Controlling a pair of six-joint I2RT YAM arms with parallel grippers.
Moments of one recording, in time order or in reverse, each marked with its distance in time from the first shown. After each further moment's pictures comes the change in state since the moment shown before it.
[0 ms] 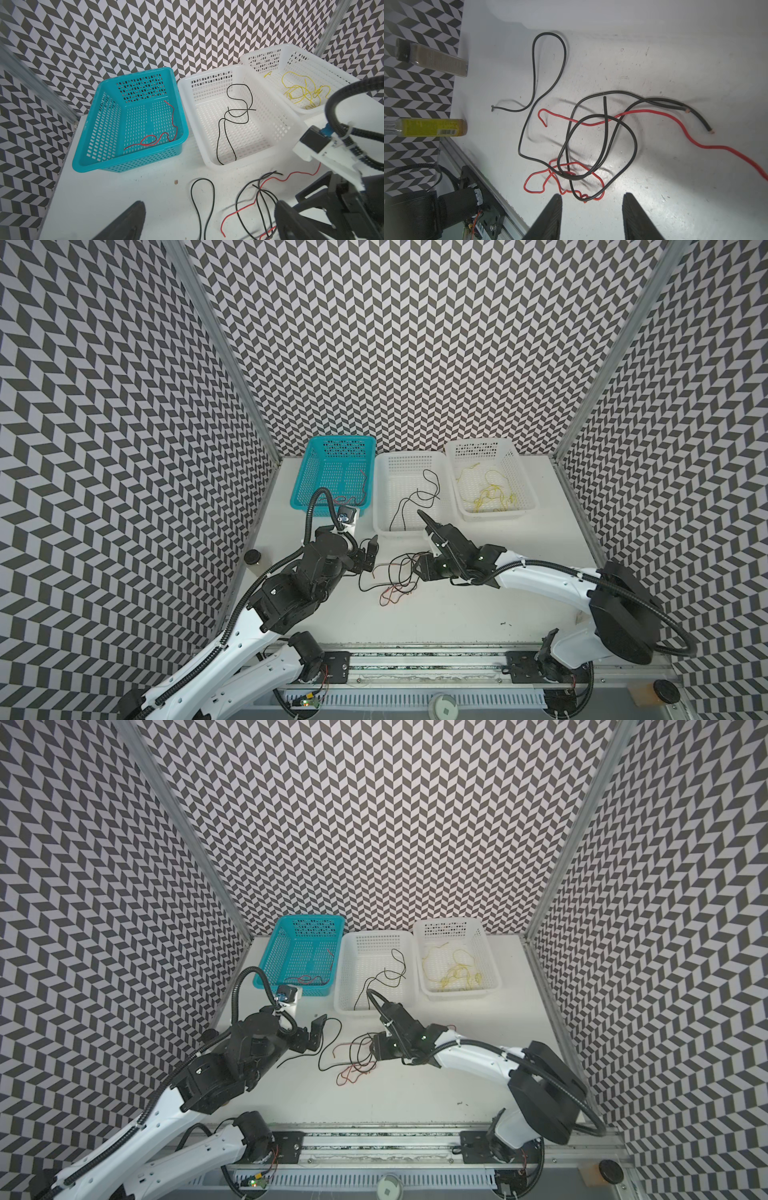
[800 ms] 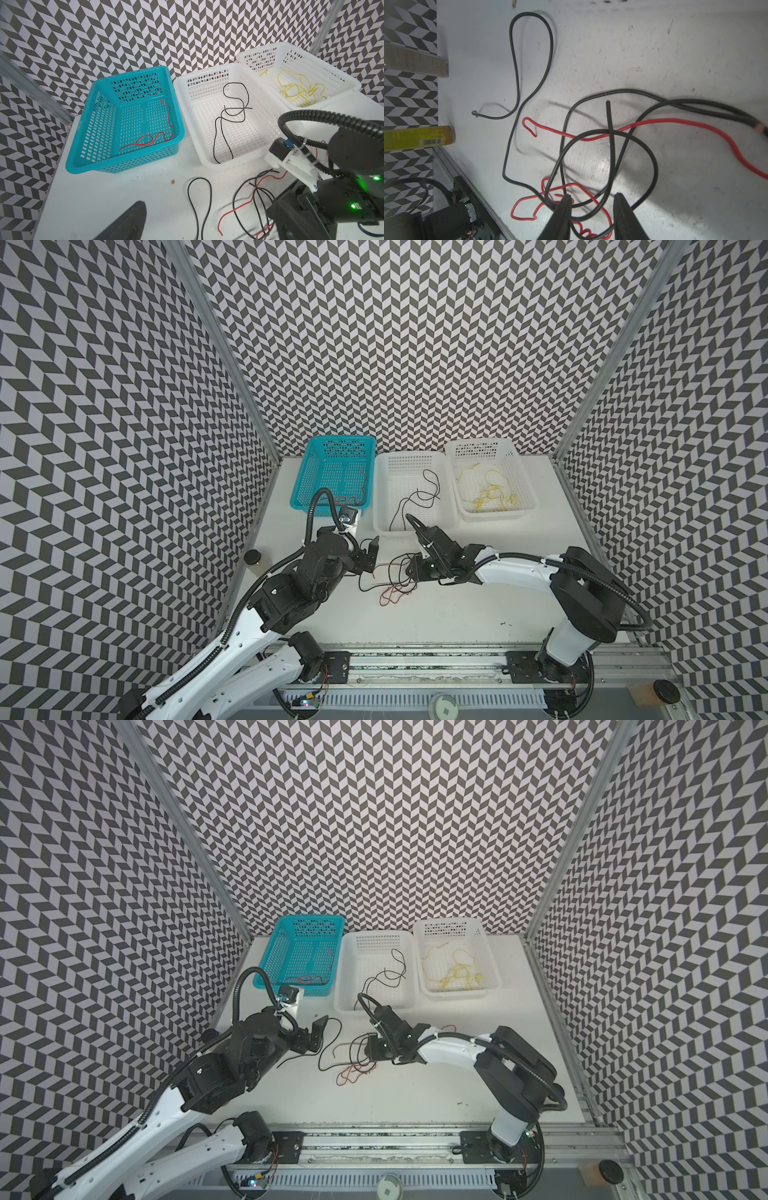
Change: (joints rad) left arm 0.000 0.002 -0.002 0.000 0.020 0.000; right arm 0.010 0.146 0.031 0.081 -0.022 0.055
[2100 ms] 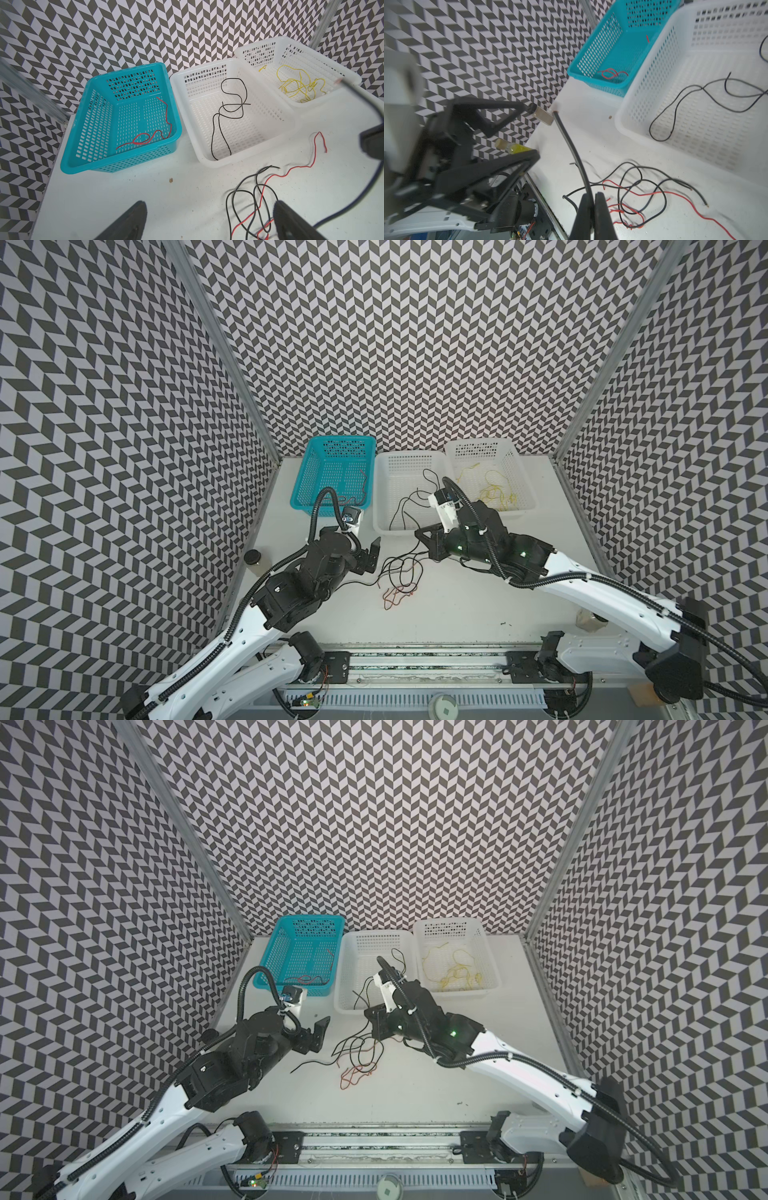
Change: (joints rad) left arm 0.000 0.019 0.000 0.000 0.016 0.002; right arm 0.032 -0.462 0.196 -0.180 0.135 -0.235
